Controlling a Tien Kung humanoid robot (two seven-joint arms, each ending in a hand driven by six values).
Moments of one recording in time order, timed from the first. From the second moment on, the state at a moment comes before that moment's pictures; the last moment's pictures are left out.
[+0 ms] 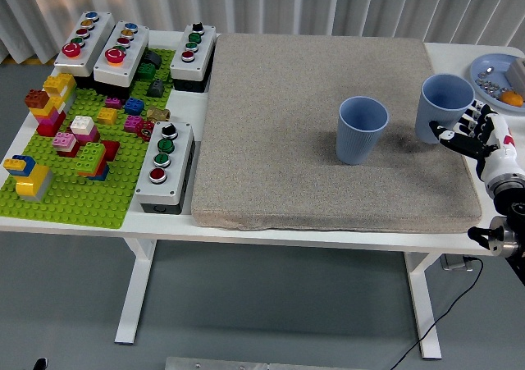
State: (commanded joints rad) left arm -0.11 0.12 -1.03 -0.18 0.47 0.09 0.12; right arm 0.48 -0.35 0.88 1.17 -0.74 -0.53 0.05
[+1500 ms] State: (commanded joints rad) left arm -0.11 0.12 -1.03 -0.18 0.47 0.09 0.12; right arm 0.47 -0.35 0.85 1.16 -0.76 -0.51 0.04
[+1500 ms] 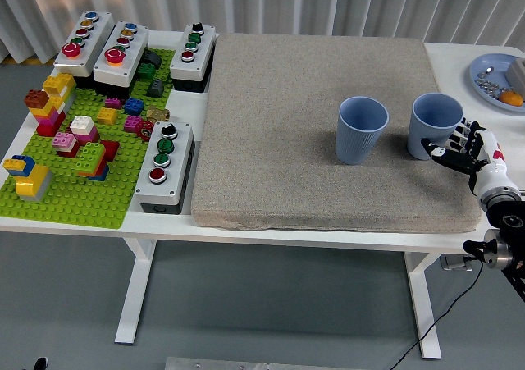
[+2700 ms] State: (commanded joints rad) left arm -0.10 0.12 -1.03 -0.18 0.47 0.09 0.12; right arm 0.46 -0.36 0.86 1.15 -0.79 -0.46 0.01
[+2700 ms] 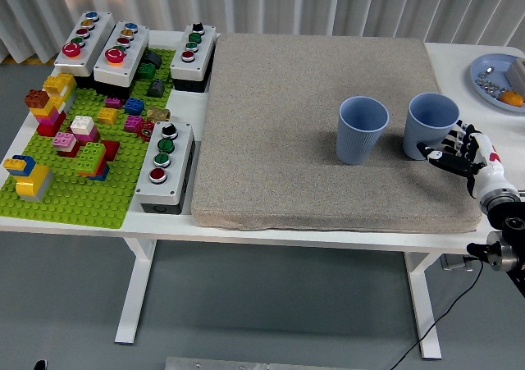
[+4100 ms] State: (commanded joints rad) left arm -0.10 0.12 -1.04 -0.18 0.47 0.09 0.12; right arm 0.39 -0.44 0.91 1.26 -0.82 -0.45 -0.03
